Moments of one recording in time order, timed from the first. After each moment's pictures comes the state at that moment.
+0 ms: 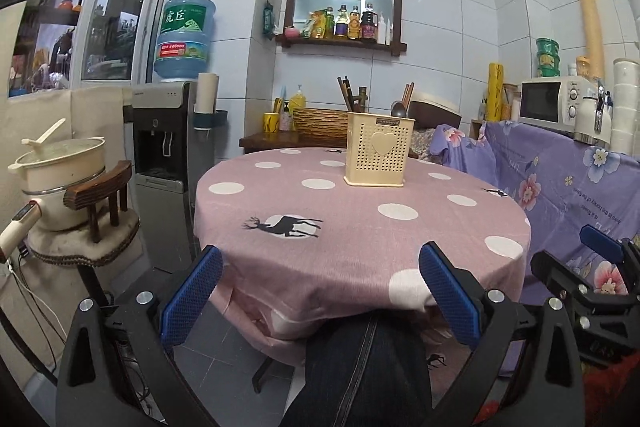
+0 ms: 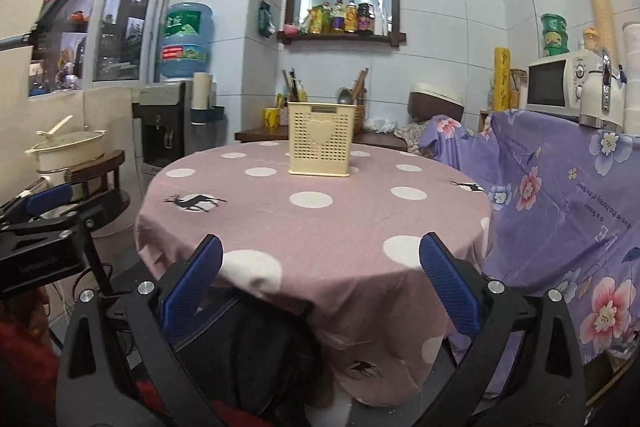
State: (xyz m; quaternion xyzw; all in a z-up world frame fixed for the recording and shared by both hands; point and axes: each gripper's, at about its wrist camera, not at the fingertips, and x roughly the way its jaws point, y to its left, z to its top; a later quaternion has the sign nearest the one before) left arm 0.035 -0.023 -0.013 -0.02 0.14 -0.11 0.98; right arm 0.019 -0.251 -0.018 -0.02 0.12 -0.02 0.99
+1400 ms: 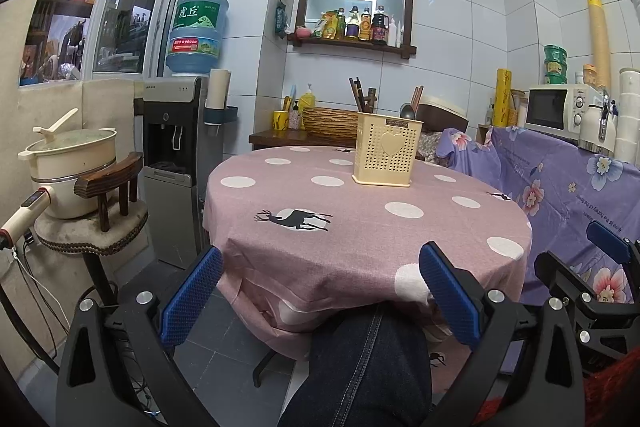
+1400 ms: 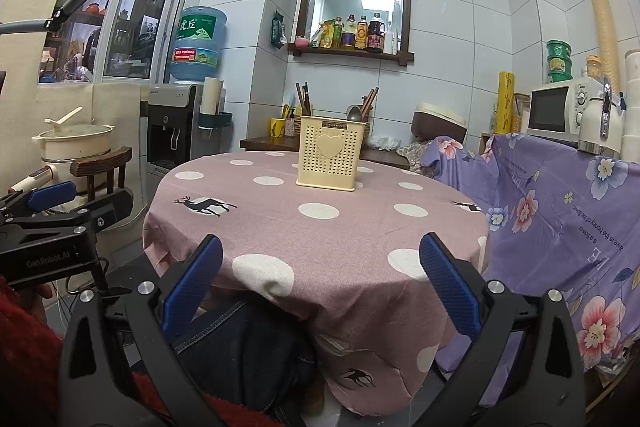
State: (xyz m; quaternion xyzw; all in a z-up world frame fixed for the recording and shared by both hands) left arm 0.022 -0.016 -0.016 -0.03 0.14 -0.10 0.98; right arm 0.009 -0.240 -0.010 -0.04 0.10 -0.03 0.99
